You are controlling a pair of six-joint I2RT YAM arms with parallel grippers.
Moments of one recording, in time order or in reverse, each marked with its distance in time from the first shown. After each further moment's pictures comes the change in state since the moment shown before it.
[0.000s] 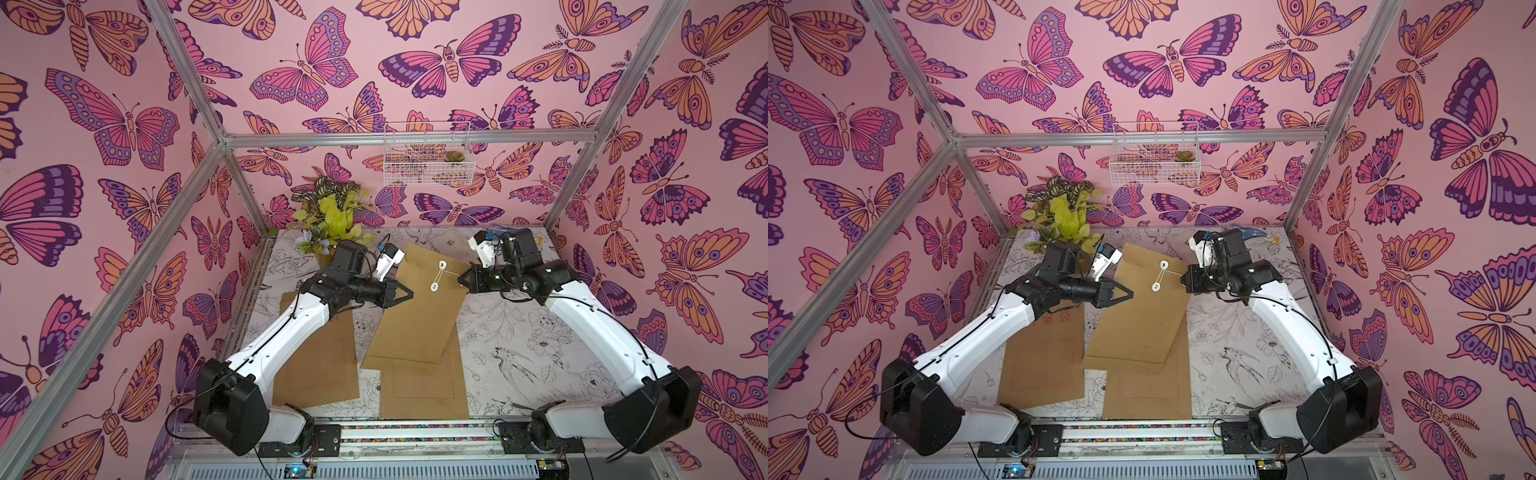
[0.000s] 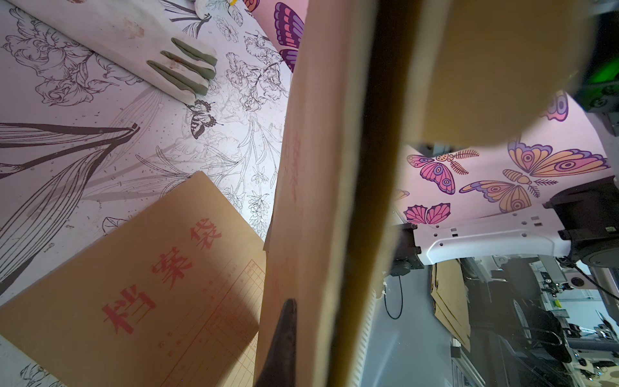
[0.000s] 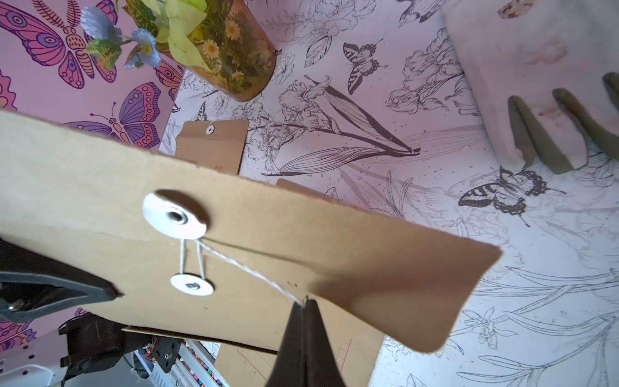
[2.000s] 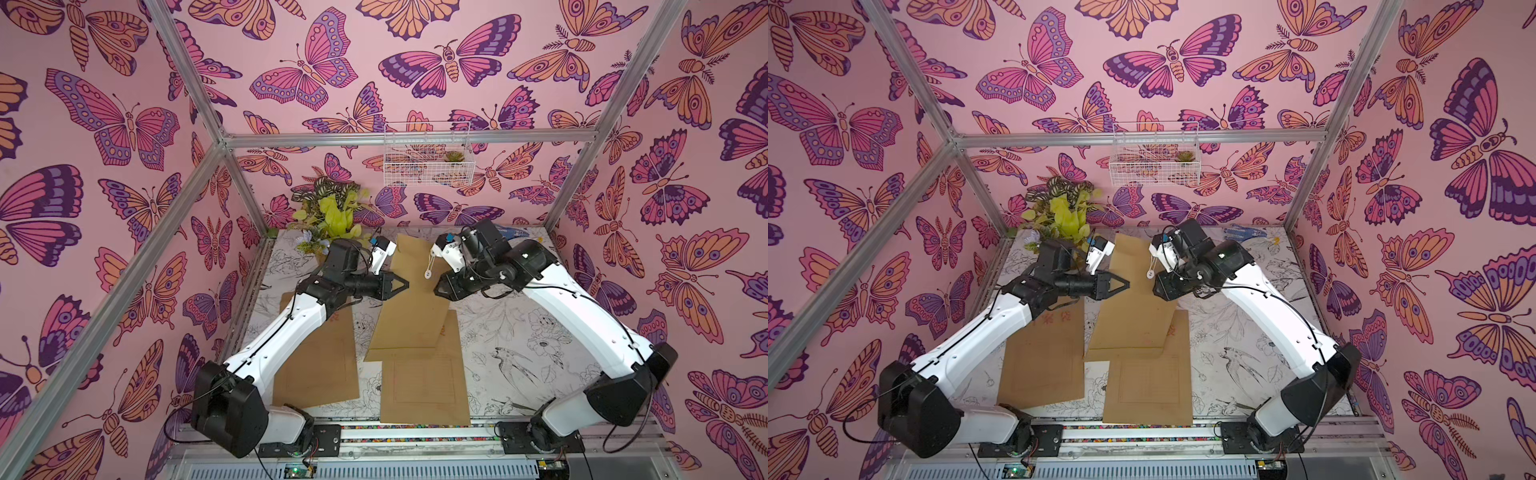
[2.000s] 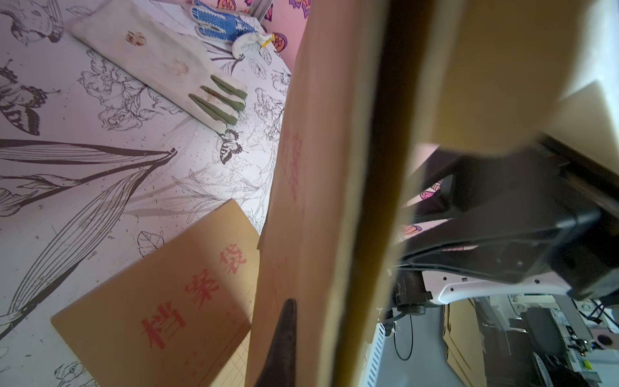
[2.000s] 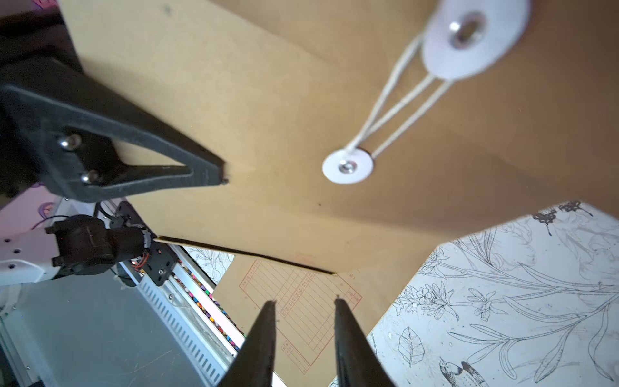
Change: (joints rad) left arm 0.027 -0.009 -0.014 0.117 -0.076 -0.116; right arm 0.229 0.133 0.350 -0.361 0.097 -0.116
